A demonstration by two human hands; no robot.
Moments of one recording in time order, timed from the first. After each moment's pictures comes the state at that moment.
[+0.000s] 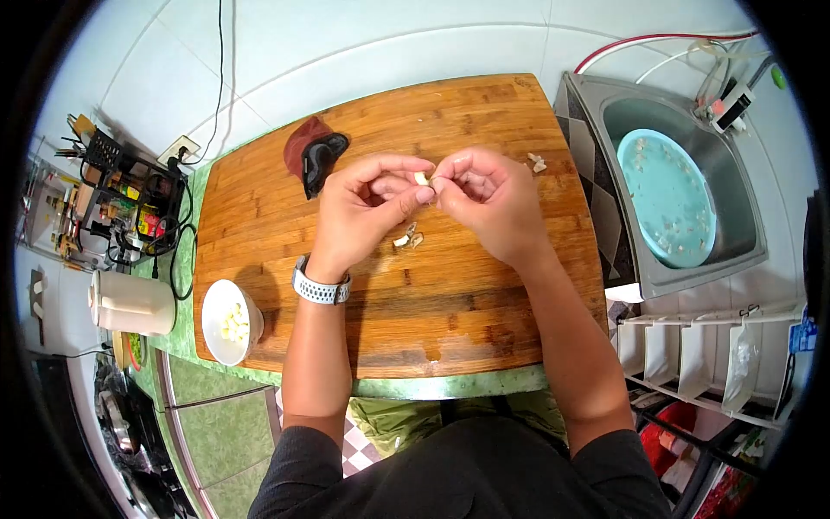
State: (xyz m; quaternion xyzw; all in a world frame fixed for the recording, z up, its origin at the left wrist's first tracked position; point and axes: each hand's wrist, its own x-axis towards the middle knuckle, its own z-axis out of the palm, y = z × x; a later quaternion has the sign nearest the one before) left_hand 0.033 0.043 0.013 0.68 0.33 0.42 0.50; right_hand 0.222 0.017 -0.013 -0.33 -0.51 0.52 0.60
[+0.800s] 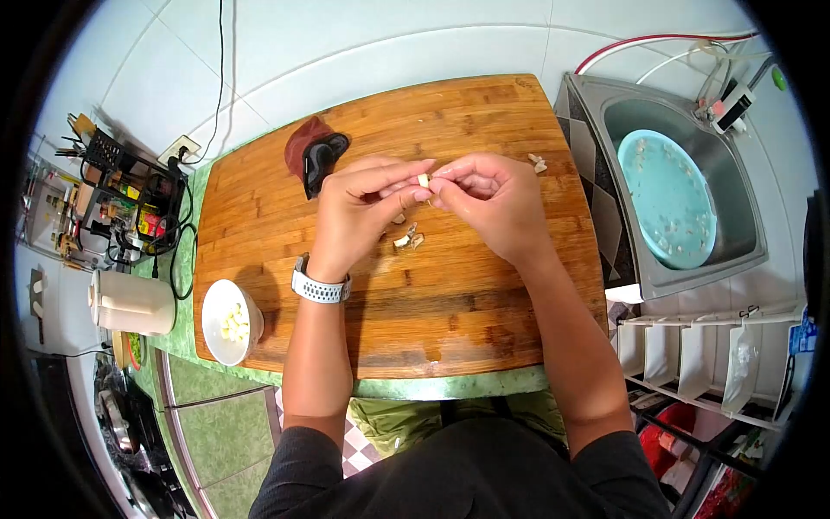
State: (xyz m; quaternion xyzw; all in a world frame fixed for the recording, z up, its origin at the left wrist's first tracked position) left_hand 0.033 0.045 0.015 0.74 0.35 0.42 0.38; right_hand 0.222 0.020 -0.018 -0.38 -0.52 0.47 0.61
